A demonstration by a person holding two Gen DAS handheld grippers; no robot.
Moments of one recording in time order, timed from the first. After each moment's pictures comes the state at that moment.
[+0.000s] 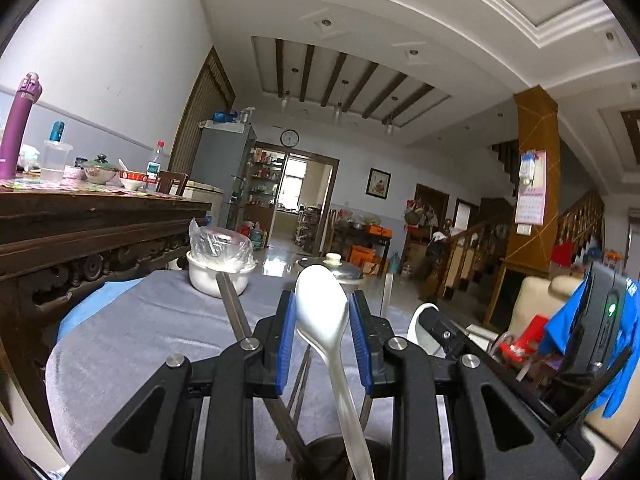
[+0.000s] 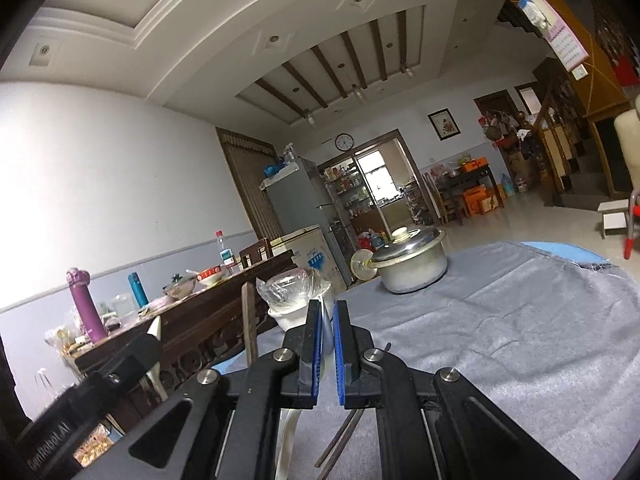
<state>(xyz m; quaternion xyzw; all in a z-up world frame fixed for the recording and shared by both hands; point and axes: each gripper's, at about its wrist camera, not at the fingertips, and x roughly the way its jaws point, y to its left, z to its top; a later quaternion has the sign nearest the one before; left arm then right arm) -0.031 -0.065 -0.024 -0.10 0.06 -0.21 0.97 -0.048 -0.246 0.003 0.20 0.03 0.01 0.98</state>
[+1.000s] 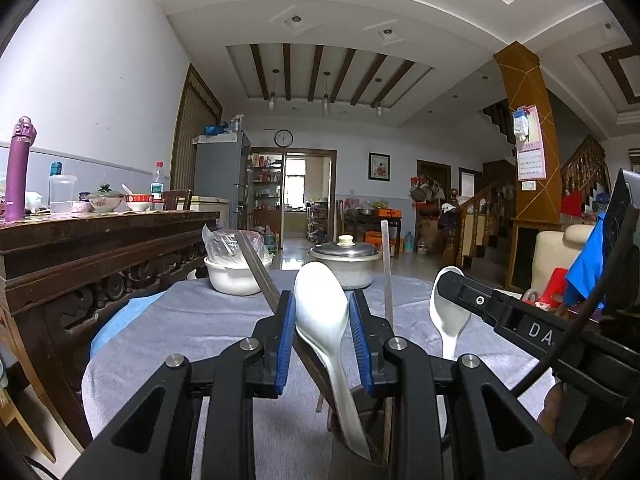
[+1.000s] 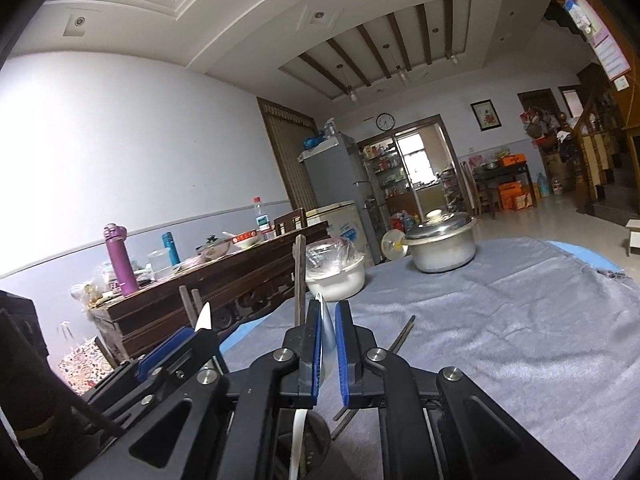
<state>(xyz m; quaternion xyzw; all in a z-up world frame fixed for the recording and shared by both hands) -0.057 -0.063 -0.044 -0.01 0.06 -0.20 0.98 -0.079 -0.234 -0.001 0.16 0.07 0.09 0.98</state>
